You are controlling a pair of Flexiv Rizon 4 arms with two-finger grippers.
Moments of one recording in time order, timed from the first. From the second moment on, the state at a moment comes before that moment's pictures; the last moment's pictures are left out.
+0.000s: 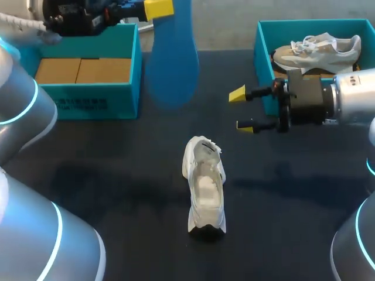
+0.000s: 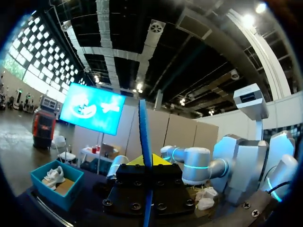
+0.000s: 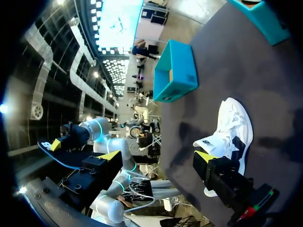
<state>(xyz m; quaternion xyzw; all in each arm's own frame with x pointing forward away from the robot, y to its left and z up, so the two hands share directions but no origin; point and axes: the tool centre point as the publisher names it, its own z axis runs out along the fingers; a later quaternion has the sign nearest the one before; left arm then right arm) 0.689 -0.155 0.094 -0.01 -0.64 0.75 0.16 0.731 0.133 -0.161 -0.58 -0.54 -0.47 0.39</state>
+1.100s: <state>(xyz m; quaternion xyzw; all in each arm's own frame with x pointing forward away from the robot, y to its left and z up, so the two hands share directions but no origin) 0.694 -0.143 0.037 -0.32 -0.58 0.74 -0.12 0.738 0.137 -0.161 -0.58 -0.54 -0.47 0.39</state>
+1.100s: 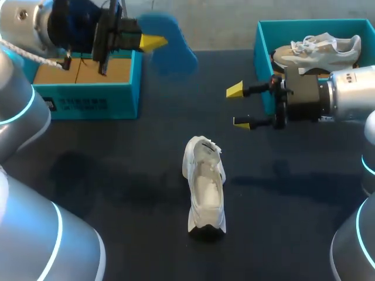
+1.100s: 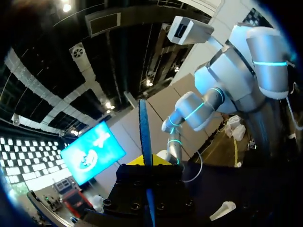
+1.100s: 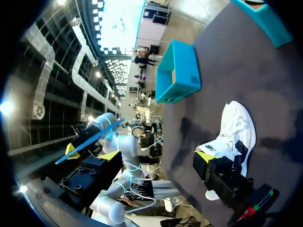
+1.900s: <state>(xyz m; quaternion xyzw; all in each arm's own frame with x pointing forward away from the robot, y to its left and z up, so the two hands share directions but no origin) 0.678 -0.142 -0.010 -0.52 -0.48 0.64 -0.30 0.738 0.137 -0.161 -0.58 -0.54 -0.47 0.39</state>
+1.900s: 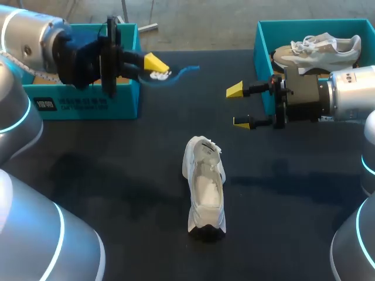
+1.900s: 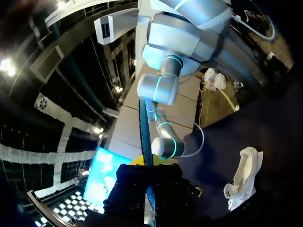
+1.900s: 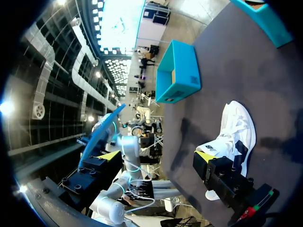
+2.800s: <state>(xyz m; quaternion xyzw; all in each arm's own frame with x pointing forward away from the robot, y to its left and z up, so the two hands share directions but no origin) 0.668 -0.139 -0.066 -0.60 -0.39 0.51 -0.47 0.738 0.138 -0.161 -0.58 -0.54 -0.47 0.39</state>
